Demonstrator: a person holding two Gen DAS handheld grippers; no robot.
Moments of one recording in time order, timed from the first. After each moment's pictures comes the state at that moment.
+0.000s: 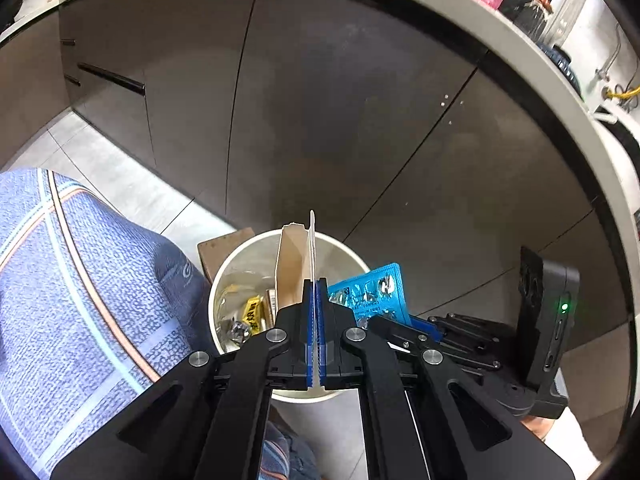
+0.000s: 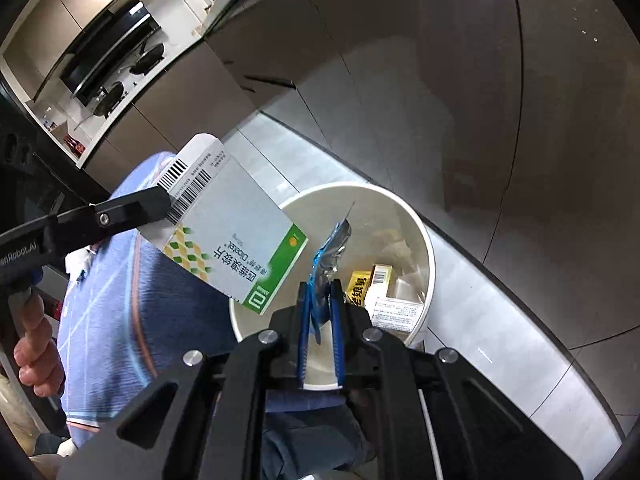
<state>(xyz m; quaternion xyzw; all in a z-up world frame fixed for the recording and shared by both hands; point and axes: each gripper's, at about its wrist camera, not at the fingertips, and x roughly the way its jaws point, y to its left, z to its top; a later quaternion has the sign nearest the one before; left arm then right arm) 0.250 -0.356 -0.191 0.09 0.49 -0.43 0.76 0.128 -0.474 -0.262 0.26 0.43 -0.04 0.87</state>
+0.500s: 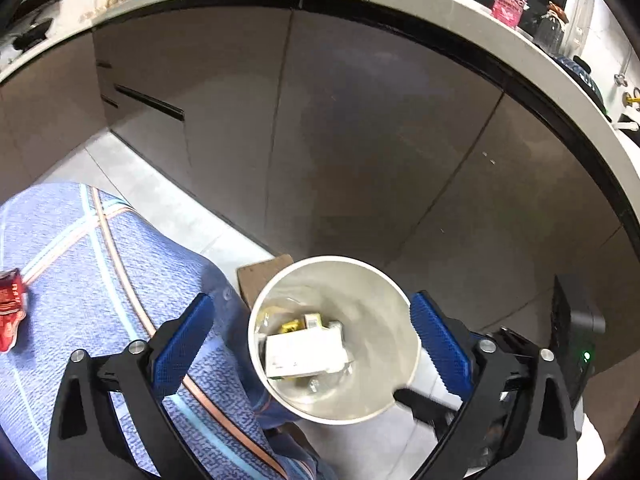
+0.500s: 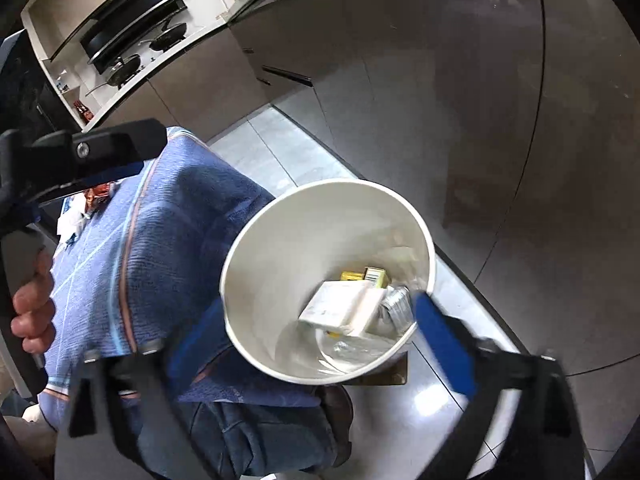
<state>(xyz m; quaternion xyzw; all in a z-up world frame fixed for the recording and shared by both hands) 0.249 -0.355 -0.183 0.09 0.43 -0.37 0.82 0.127 -0.454 -0.258 0.19 0.42 -0.02 0.89</state>
